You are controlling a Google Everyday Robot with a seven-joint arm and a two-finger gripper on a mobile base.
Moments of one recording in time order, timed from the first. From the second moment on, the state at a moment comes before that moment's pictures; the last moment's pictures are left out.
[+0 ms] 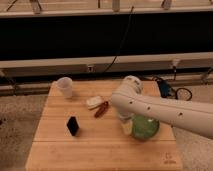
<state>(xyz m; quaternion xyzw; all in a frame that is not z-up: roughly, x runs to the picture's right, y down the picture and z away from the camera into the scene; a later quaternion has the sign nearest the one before) 0.086 0.161 0.707 -0.28 -0.03 -0.14 0.95</state>
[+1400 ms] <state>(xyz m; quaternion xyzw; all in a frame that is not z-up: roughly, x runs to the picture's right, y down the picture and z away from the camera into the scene) 0.027 0.189 0.743 -0.27 -0.08 -0.19 0.94</state>
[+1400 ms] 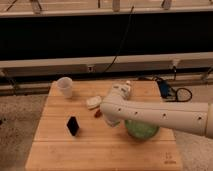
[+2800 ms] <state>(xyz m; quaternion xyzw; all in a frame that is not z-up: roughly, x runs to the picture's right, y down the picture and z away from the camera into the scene) -0.062 0.194 0.776 -0.29 -0.14 -0.27 0.91</state>
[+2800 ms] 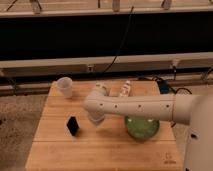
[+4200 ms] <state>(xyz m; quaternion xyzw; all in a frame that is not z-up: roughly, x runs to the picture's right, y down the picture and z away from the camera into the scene) -0.132 0.187 0.771 -0.27 -0.16 -0.33 0.89</state>
